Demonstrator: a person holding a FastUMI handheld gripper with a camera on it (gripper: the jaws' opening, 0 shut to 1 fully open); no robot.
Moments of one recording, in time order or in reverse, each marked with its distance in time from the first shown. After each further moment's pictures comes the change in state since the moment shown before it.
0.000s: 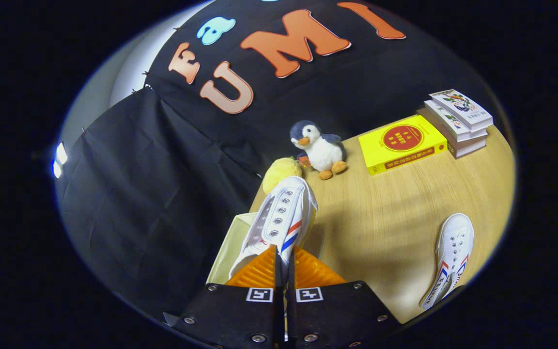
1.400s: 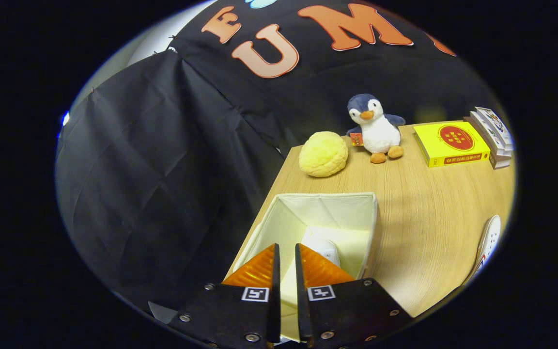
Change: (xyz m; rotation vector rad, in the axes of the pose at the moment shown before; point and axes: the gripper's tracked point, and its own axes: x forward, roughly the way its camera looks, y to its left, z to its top) arm 0.086 0.097 -0.063 -0.123 0.106 -0.025
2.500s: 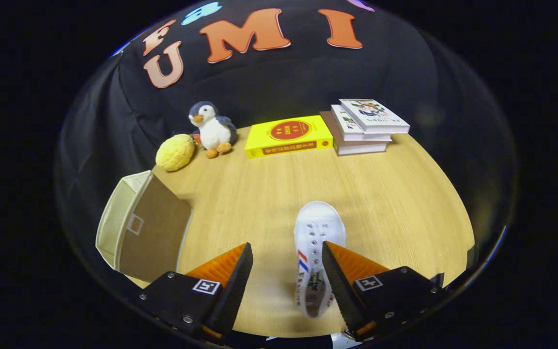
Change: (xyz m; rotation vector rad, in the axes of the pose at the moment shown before) arm -0.175 -0.331 -0.062 0.026 0.007 -0.581
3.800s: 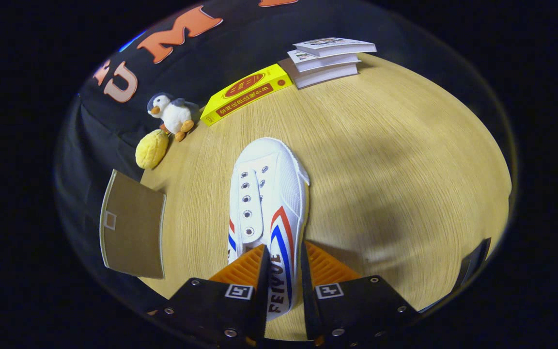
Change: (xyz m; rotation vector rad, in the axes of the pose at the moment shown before) arm 0.063 -0.053 -0.075 0.280 0.188 0.127
